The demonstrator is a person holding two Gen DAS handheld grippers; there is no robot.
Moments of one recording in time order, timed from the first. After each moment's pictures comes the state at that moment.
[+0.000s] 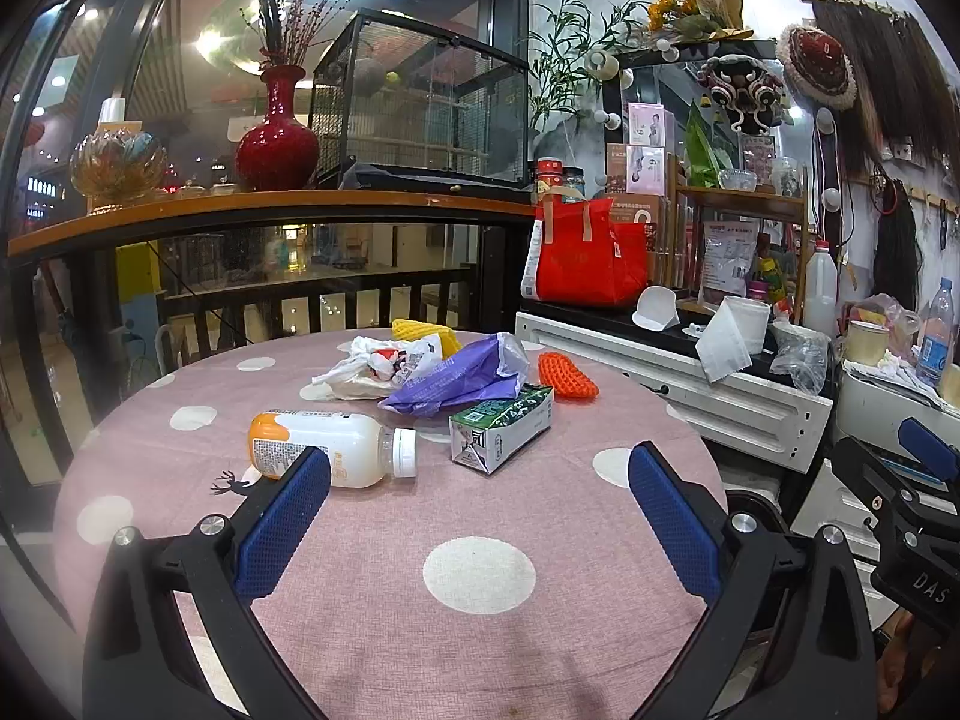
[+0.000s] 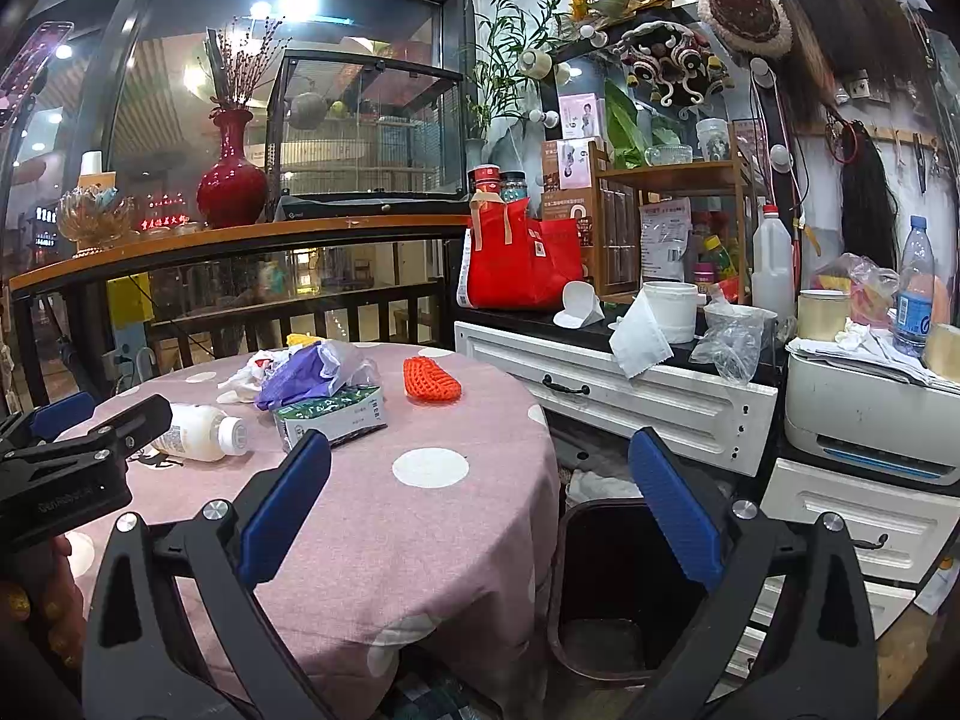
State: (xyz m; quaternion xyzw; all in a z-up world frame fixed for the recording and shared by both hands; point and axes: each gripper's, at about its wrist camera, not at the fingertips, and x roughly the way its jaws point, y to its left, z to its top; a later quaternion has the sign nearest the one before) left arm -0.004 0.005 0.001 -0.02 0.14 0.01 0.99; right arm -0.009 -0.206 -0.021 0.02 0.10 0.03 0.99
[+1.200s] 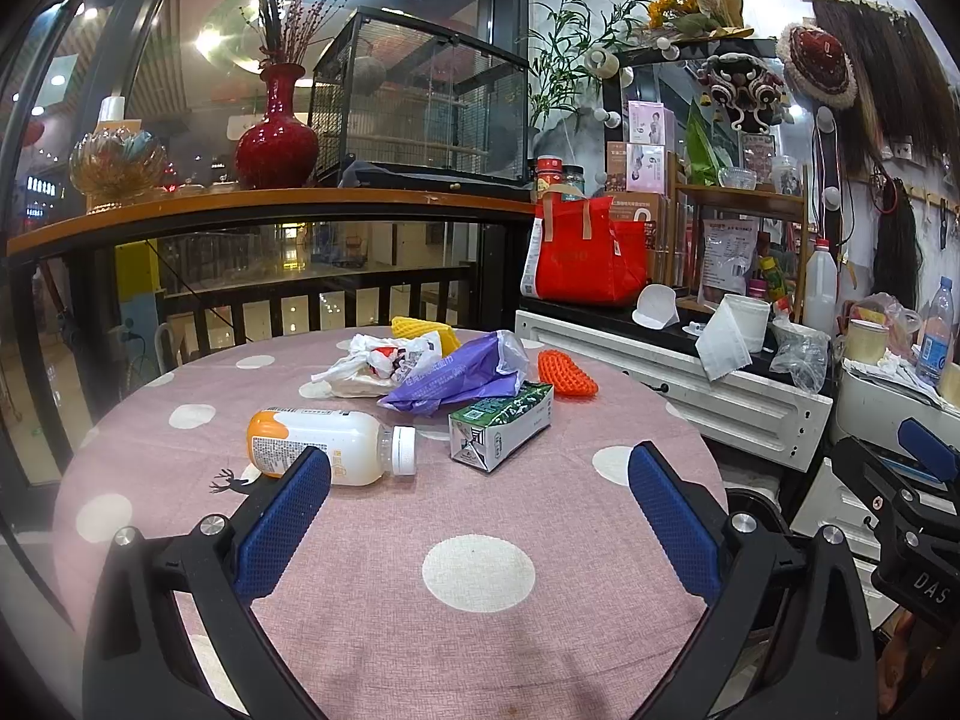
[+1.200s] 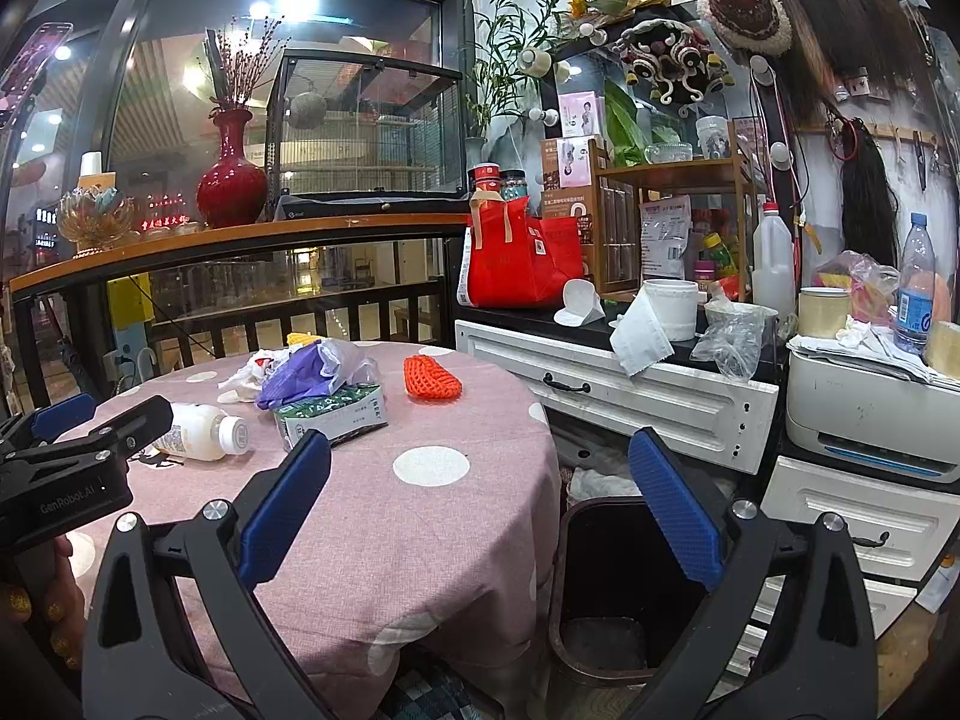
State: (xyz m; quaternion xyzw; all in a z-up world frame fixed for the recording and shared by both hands) left arm -0.004 0.001 -0.003 -0.02 0.14 0.01 0.99; right arm -0.008 -0.206 -0.023 0.02 0.10 0.03 0.99
